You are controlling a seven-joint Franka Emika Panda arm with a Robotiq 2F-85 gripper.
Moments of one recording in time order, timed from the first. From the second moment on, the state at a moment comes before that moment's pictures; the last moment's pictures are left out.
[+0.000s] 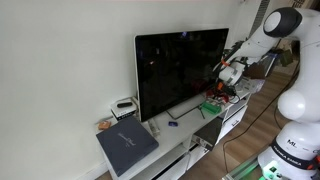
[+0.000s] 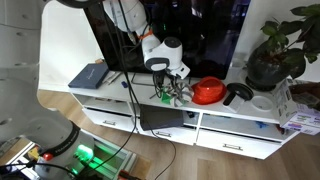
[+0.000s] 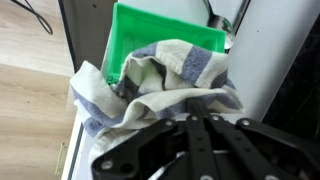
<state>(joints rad) -0.58 0.62 0.17 -2.13 0.55 2.91 0.08</state>
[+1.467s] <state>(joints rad) -0.55 0.83 0.10 -1.96 0.55 2.90 0.14</state>
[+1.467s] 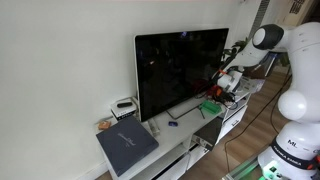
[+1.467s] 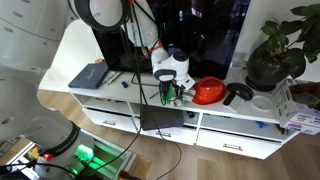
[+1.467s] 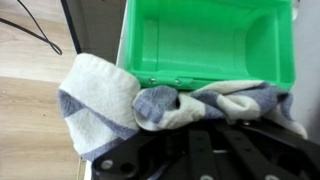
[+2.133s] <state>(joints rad) -0.49 0.86 0.04 -1.90 0.55 2.82 0.16</state>
